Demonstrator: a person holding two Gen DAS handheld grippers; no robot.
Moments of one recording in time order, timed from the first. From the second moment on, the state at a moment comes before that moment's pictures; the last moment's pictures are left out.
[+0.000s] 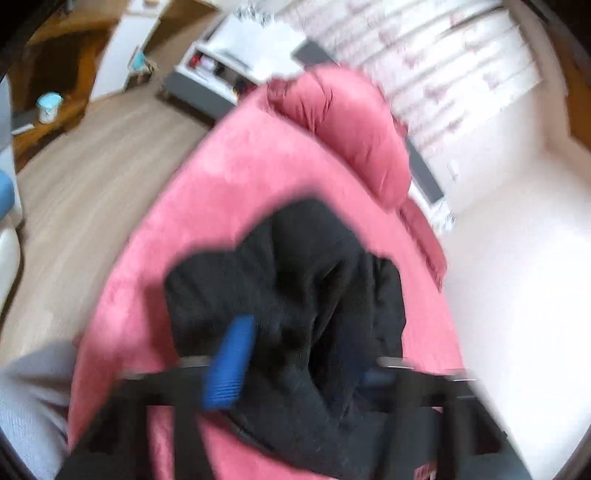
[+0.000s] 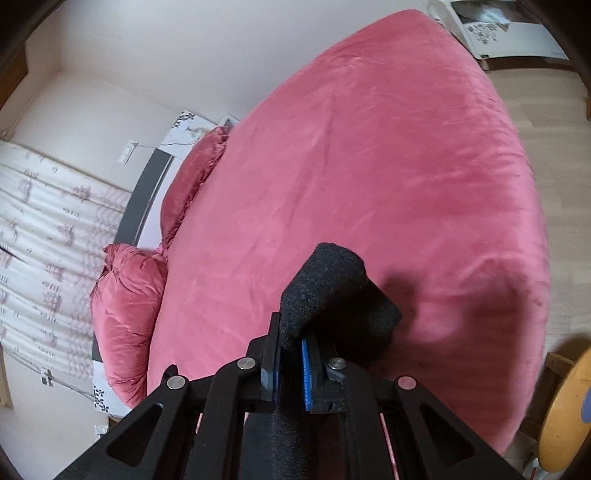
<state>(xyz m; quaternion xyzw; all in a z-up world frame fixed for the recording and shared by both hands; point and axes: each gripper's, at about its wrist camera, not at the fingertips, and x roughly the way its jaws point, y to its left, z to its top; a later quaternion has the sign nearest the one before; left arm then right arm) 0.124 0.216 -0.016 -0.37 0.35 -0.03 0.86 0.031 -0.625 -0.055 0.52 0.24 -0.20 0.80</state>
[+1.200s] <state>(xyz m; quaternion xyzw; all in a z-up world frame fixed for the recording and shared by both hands) -0.023 0.243 0.035 -0.43 0.36 -0.08 0.83 0.014 -0.621 0.019 0.50 0.19 -0.21 0.82</state>
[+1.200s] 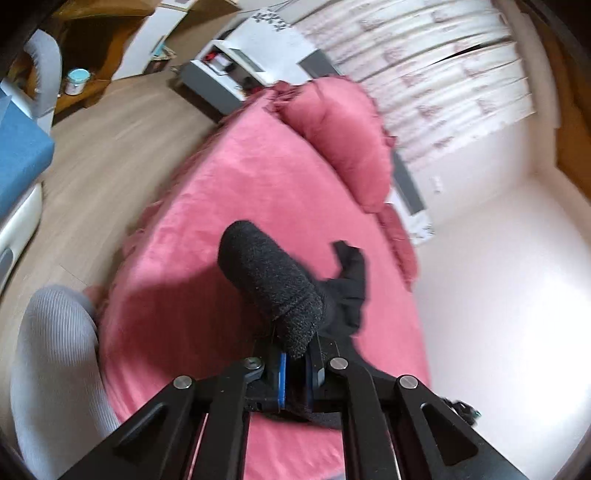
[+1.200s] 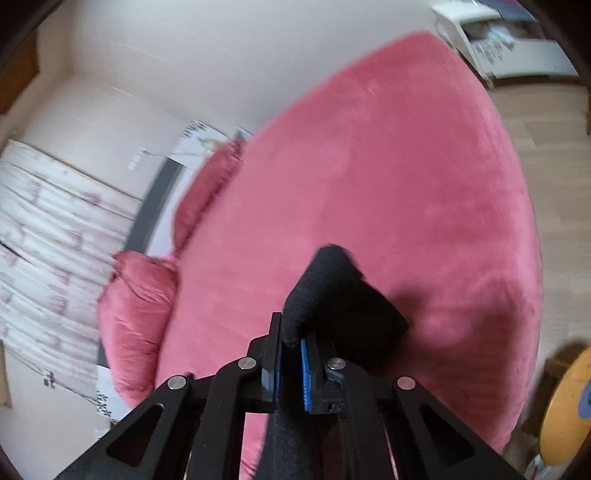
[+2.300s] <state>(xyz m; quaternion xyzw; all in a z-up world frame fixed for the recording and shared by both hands) -0.014 0.238 -0.027 -0.31 0.52 0.00 0.80 0.073 -0.576 0.215 0.45 0.10 -0.01 0.89</state>
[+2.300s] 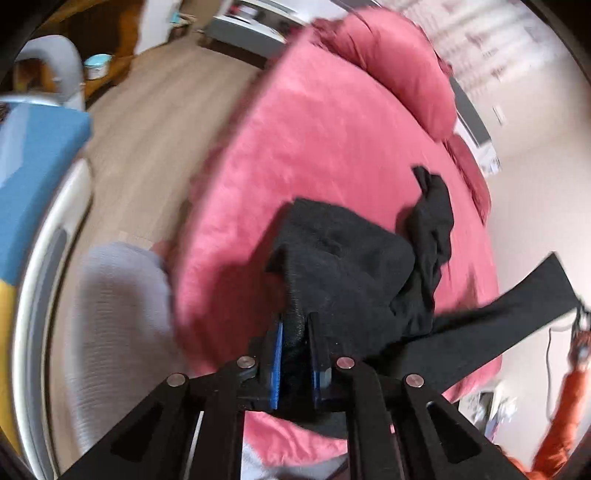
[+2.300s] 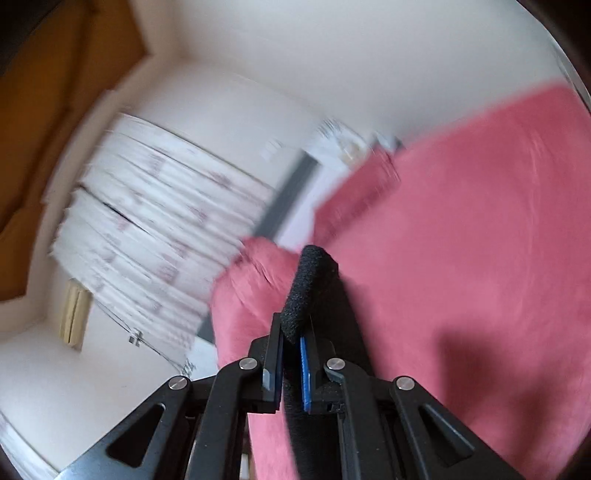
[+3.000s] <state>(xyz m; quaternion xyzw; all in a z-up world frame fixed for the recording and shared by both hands) -0.039 0.212 -0.055 -0.16 0.60 0.04 0.78 -0.013 -0.741 -0.093 0.43 0.38 -0.42 0.70</state>
